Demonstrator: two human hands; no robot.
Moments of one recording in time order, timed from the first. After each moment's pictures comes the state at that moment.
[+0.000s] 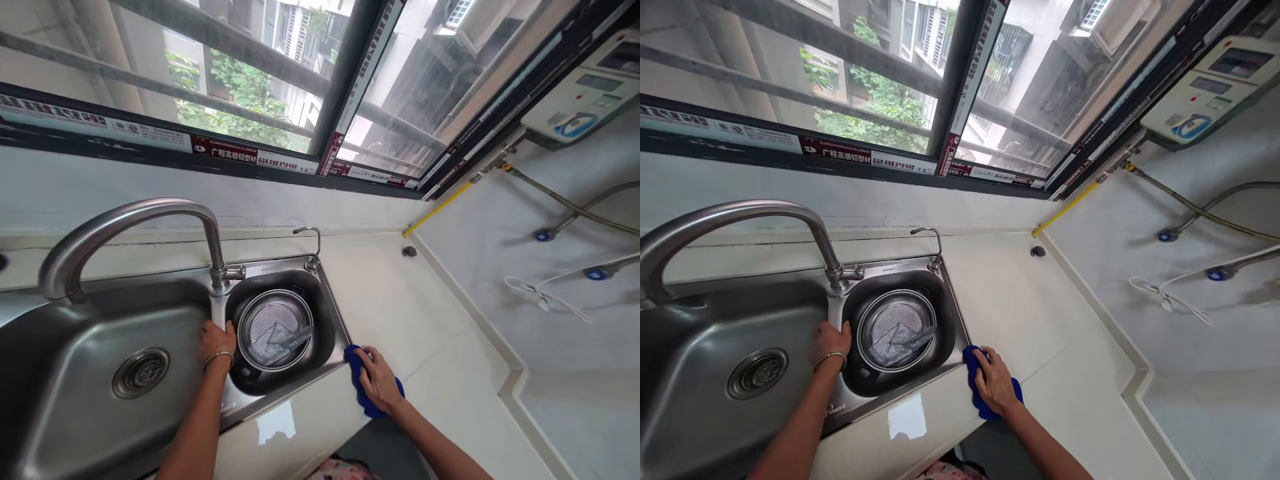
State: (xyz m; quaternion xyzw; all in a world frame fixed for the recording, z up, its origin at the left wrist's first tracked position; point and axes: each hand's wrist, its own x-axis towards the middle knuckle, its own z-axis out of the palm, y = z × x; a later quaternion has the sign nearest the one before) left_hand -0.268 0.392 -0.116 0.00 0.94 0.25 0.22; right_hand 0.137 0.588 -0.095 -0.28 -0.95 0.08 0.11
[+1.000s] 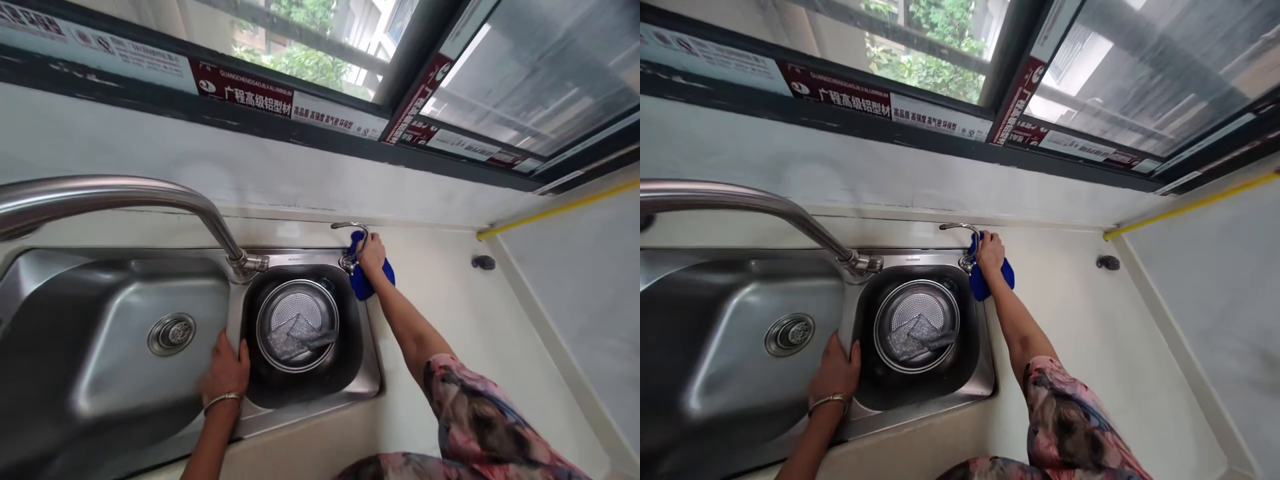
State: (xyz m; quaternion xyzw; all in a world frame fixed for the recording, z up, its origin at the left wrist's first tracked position) left_hand -0.212 0.366 -0.098 -0.04 0.94 0.18 0.28; right_hand -0.211 0.796 -0.086 -0.37 -0.92 -0.02 0.10
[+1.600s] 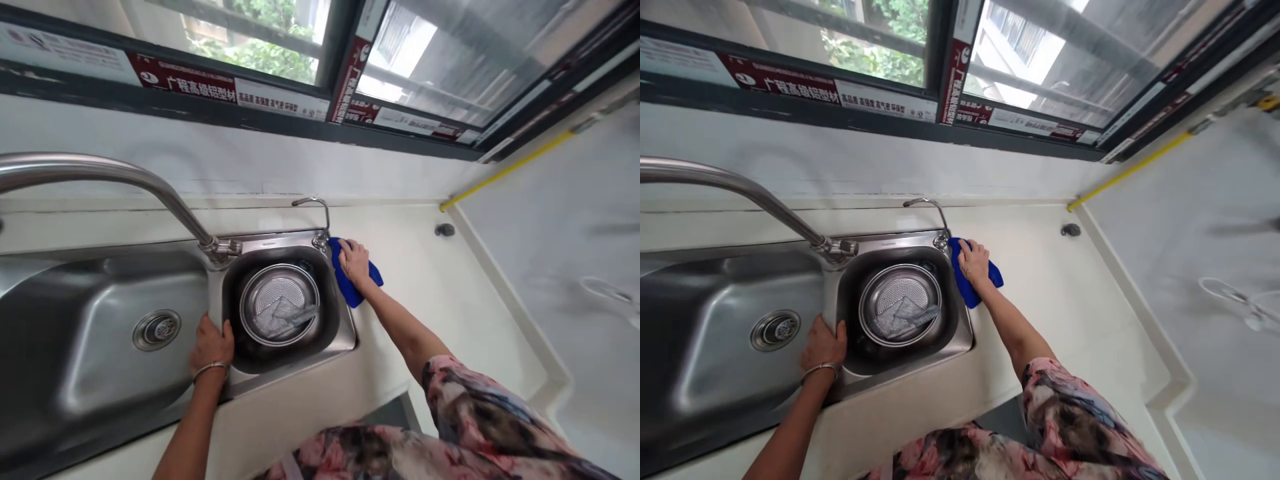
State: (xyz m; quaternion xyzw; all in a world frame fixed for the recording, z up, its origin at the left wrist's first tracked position) left_hand -0.211 0.365 -0.108 0.00 0.96 0.19 0.22; right_hand -0.101 0.749 -0.077 -0.32 -0.94 -0.01 0.06
